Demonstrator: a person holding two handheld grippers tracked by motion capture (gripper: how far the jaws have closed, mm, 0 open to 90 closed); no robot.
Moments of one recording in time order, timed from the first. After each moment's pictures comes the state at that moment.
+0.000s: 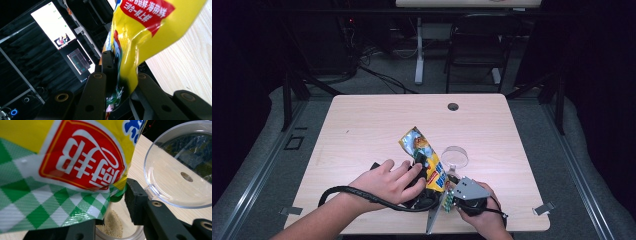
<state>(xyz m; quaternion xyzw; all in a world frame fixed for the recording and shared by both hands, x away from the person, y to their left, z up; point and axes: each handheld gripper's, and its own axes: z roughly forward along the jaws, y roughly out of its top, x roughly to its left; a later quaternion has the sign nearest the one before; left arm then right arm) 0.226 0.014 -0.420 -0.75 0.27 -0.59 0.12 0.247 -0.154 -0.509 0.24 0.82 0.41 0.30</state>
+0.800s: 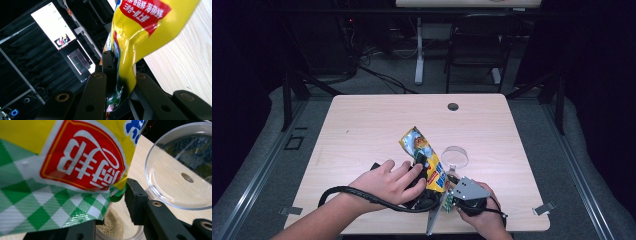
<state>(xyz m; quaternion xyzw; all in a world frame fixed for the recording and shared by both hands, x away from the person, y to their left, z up) 0.224 0.013 -0.419 -0.75 0.28 -0.59 0.12 0.248 -0.153 -0.510 0.24 0.82 0.42 0.30</state>
